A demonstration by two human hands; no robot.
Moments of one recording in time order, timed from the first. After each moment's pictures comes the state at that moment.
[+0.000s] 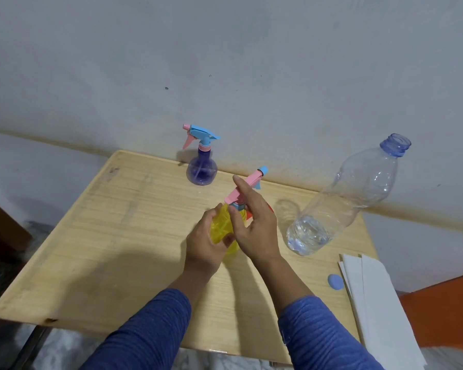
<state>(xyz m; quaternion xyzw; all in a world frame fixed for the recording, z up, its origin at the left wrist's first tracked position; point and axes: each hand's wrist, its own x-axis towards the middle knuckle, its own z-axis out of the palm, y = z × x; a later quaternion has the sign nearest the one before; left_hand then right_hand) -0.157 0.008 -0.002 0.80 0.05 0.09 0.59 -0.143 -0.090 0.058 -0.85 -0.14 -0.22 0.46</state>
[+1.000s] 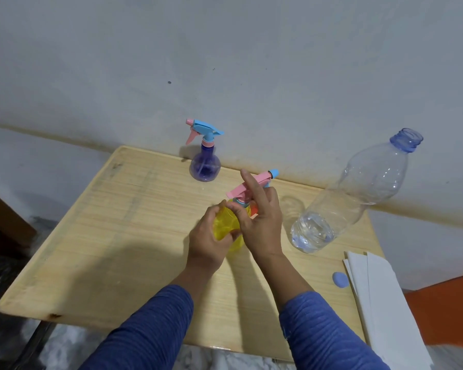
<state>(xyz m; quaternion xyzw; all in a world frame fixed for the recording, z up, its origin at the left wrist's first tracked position) -0.153 0.010 -0.009 0.80 0.05 0.09 0.59 -0.134 -0.088 0.049 -0.84 -0.11 -0.25 0.48</state>
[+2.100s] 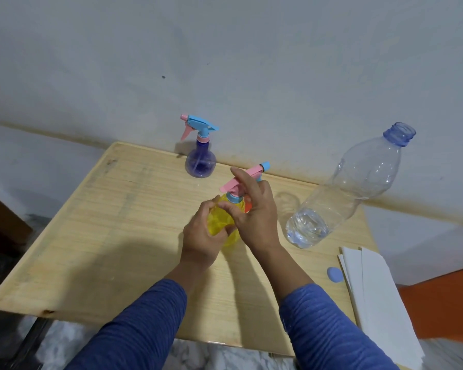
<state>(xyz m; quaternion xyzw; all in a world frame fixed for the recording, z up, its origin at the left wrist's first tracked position) -0.153 0.010 -0.008 0.80 0.04 0.11 0.59 -0.137 -0.093 0.060 -0.86 -0.11 -0.18 0.46</state>
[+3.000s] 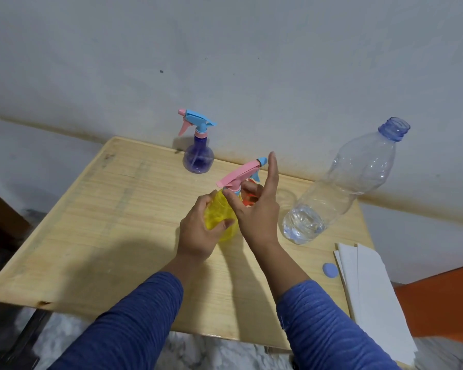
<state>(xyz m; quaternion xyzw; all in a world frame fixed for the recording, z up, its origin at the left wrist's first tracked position) -0.155 0.010 -0.006 0.80 0.04 0.11 0.59 -0.146 -0.095 0.070 -0.81 0.00 -0.14 0.56</state>
